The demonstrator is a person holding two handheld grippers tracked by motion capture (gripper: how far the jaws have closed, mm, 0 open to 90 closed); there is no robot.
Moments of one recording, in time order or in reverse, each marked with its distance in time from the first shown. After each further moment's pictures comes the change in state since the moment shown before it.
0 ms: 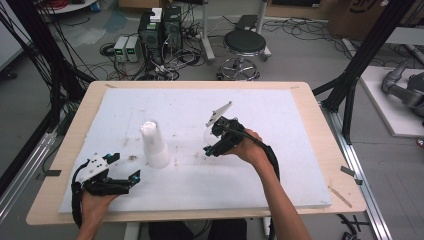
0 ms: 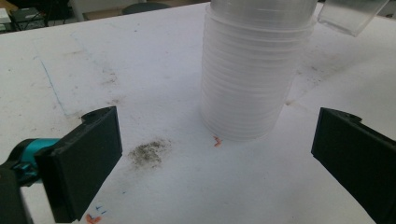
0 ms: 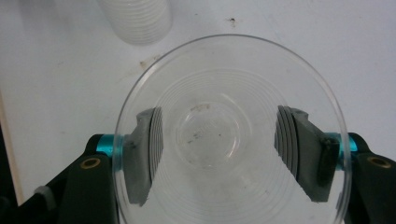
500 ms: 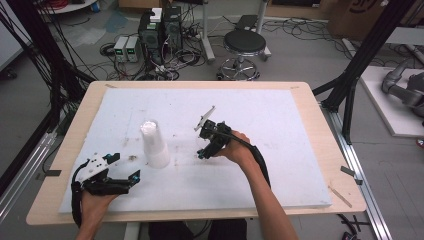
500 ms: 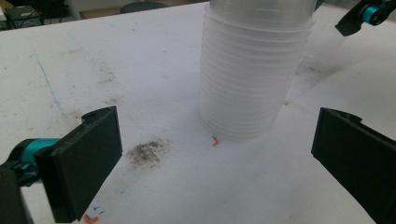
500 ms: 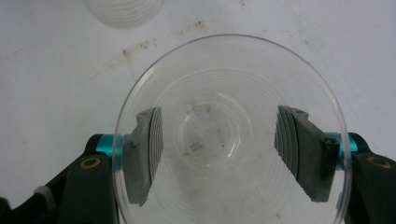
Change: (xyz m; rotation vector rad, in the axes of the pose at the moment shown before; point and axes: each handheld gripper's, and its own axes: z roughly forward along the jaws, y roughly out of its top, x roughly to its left) left arm 0.001 0.000 0.000 -0.002 -0.012 -0.011; right arm 0.001 0.008 0.043 0.098 -0.001 -0.010
